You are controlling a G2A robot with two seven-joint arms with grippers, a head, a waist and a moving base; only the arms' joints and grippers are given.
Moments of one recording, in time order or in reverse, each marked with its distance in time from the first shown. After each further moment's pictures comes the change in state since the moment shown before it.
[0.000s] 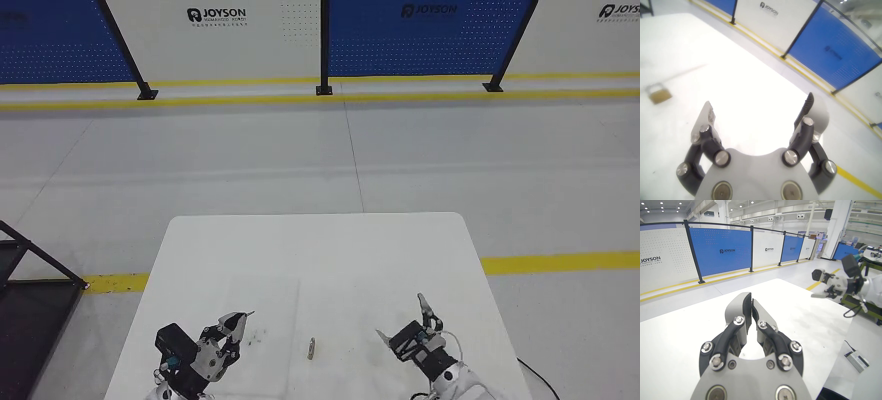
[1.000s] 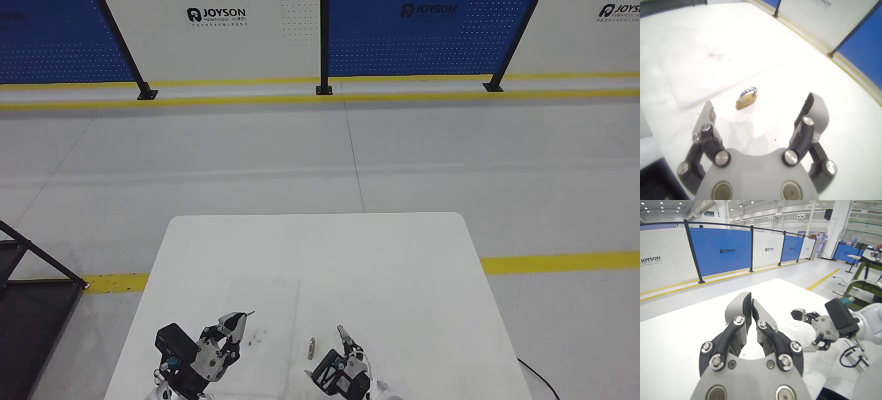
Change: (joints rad) left arm 0.000 0.000 0.000 0.000 0.000 0.000 0.000; right arm 0.260 -0.083 -0.431 0.272 0.078 0.077 0.097
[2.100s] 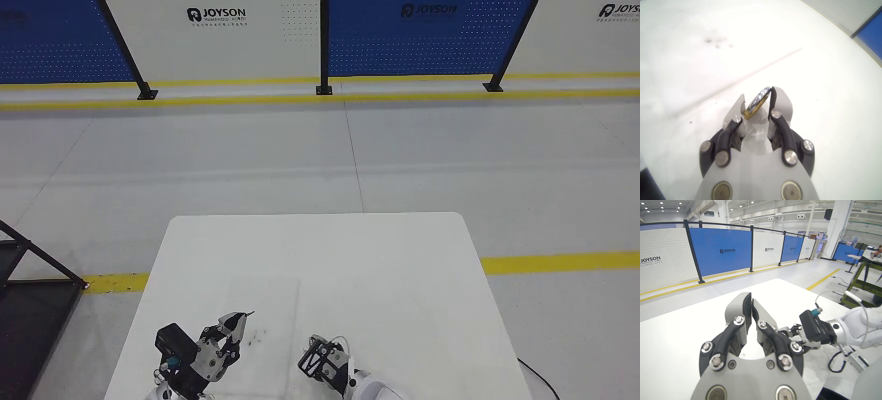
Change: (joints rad) left arm 0.000 0.000 0.000 0.000 0.000 0.000 0.000; right arm 0.152 -0.046 -0.106 0.150 0.106 0.000 0.084
